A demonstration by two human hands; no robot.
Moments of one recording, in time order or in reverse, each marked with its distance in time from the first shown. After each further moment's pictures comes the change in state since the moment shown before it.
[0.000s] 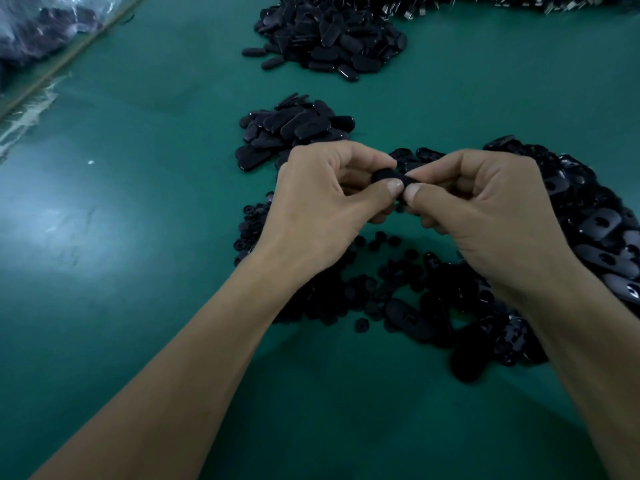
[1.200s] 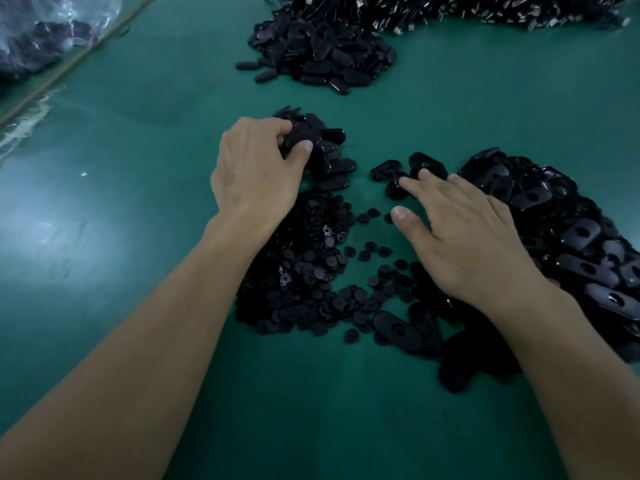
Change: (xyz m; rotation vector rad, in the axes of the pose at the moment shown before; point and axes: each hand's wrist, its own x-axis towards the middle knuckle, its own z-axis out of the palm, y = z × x) left_hand 0.052 -0.017 -0.032 0.738 0.393 -0.099; right_hand 0.003 0.018 -0.007 -0.932 -0.249 0.116
